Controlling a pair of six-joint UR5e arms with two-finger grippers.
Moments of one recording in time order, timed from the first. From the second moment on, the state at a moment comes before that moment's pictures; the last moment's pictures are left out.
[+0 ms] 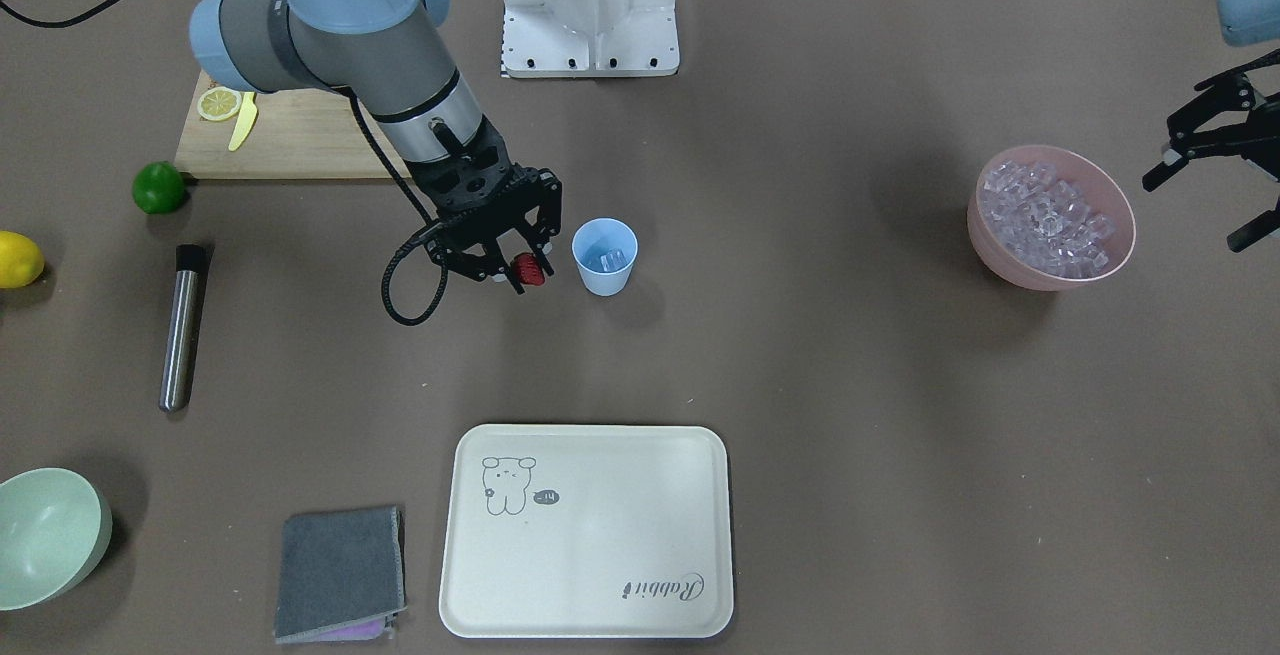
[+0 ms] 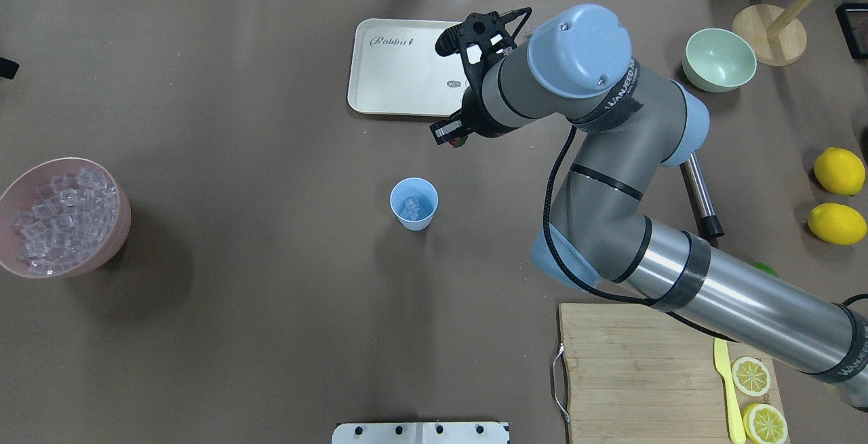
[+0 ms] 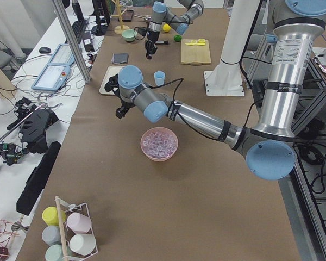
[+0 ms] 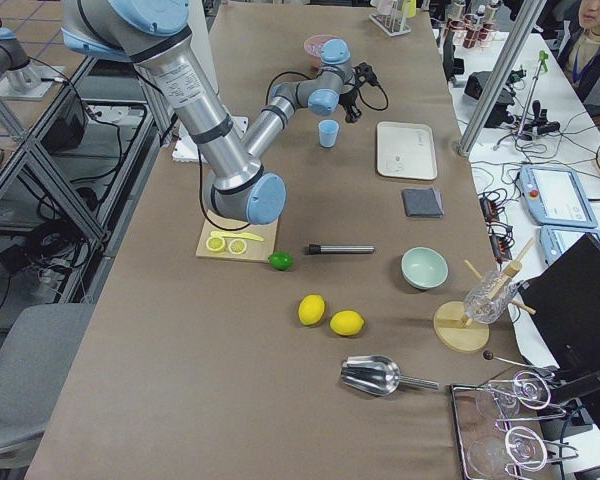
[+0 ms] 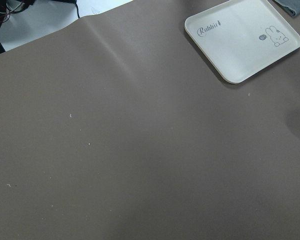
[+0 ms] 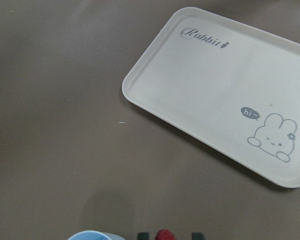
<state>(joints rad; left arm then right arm) -1.38 -1.70 -1.81 -1.99 -2.56 -0.14 0.64 -0.89 1.69 -1.27 1.87 0.72</state>
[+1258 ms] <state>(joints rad) -1.38 -1.65 -1.81 -2.03 -2.56 -0.14 0.52 -0.84 1.64 -1.27 1.78 0.72</state>
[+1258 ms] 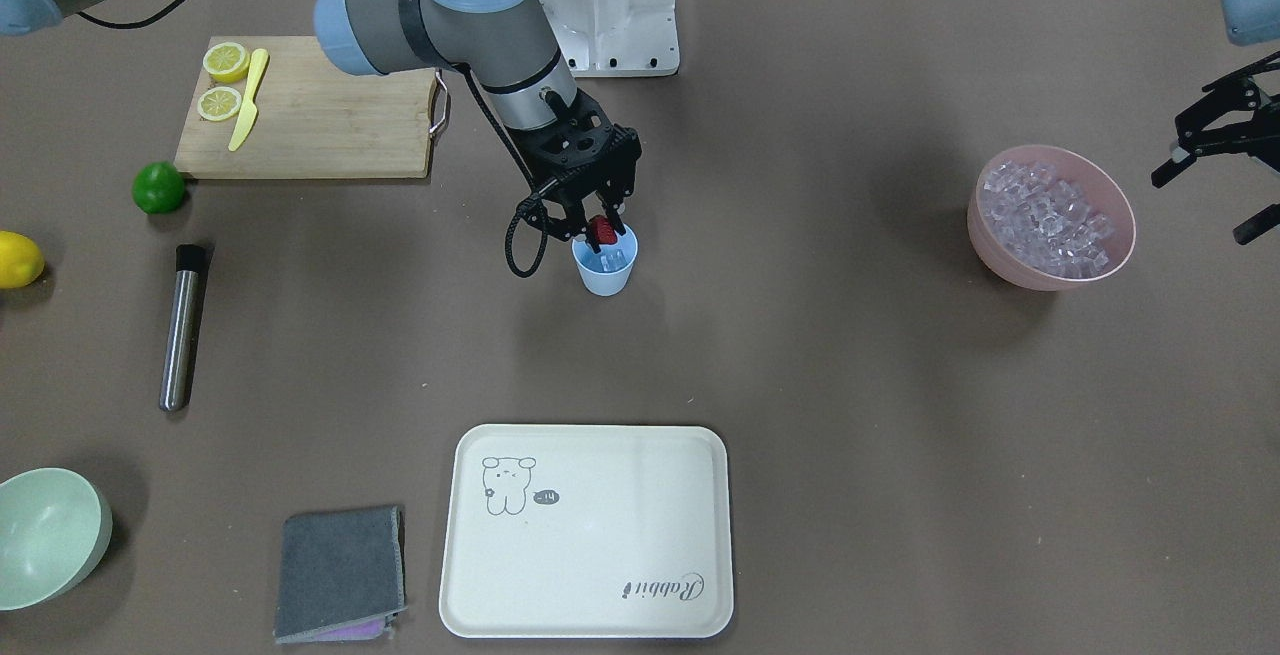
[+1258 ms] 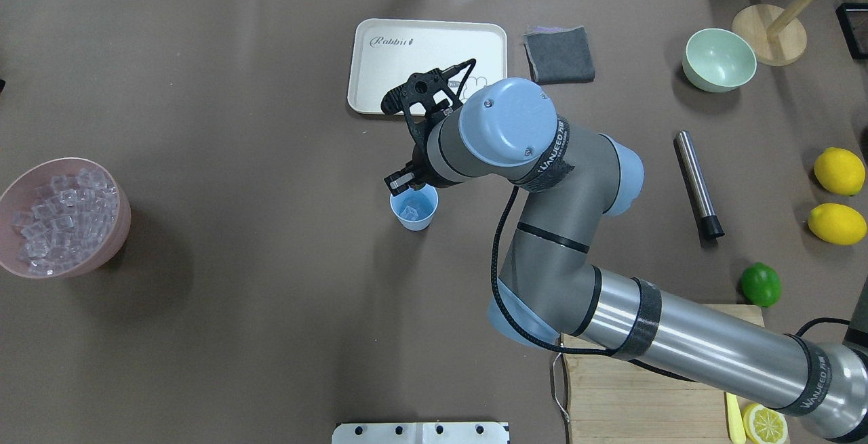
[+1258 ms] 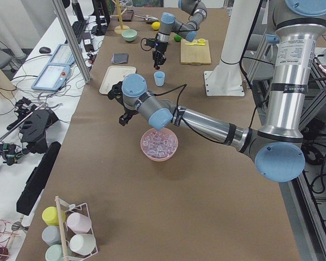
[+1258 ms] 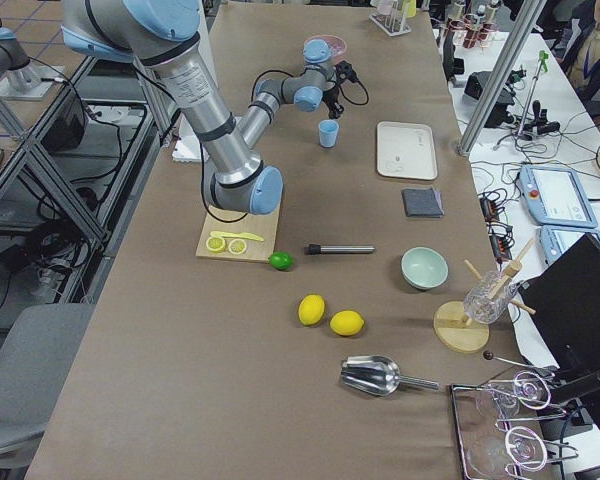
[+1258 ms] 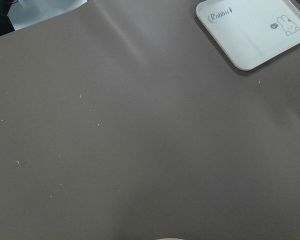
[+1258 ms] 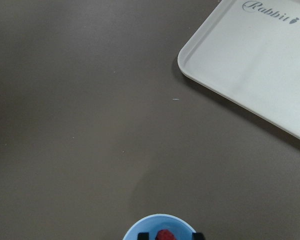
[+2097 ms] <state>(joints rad) -1.38 -1.64 -1.79 -2.06 -2.56 -0.14 0.52 -0.85 1.65 -1.26 1.78 0.72</state>
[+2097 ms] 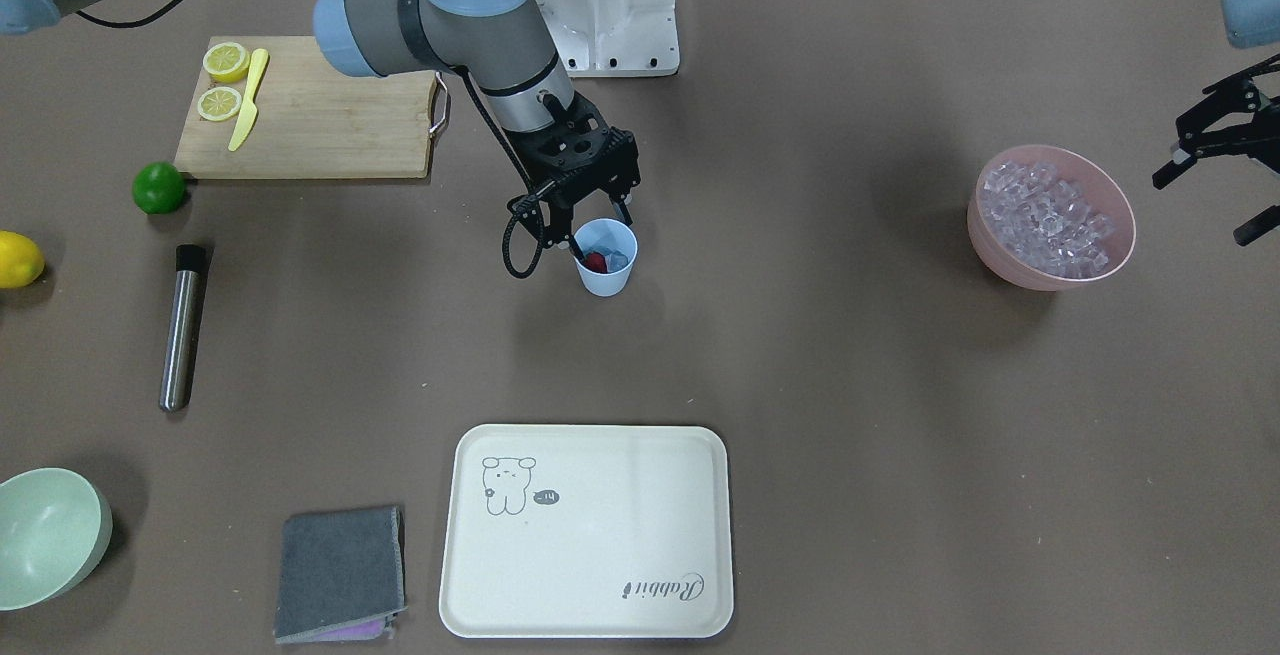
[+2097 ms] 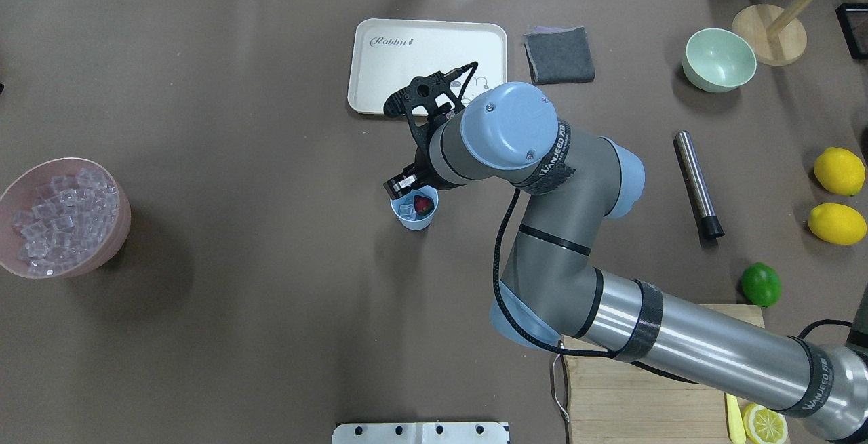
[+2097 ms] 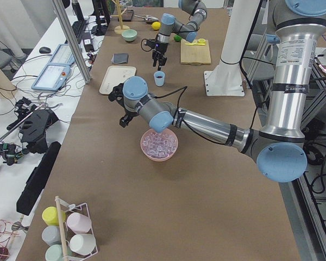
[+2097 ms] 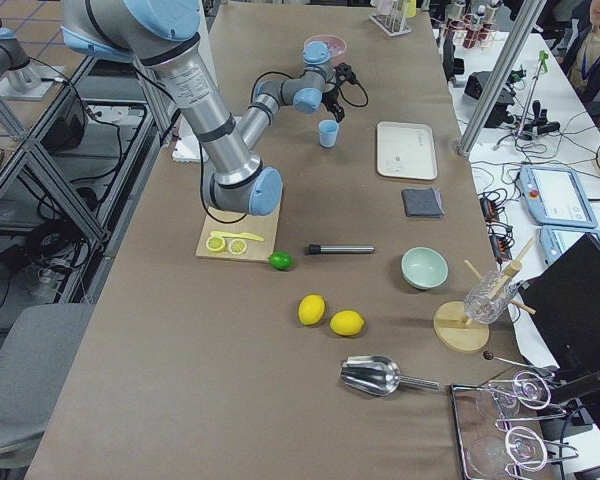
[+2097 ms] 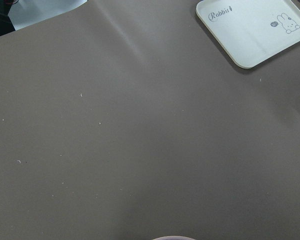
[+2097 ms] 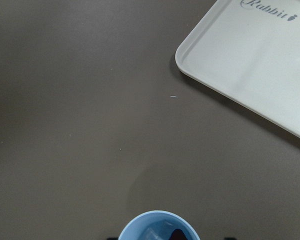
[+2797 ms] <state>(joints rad) -1.38 -1.66 -1.79 -2.06 -2.56 -0.14 0.69 -0.94 1.67 -1.27 1.91 0.71</state>
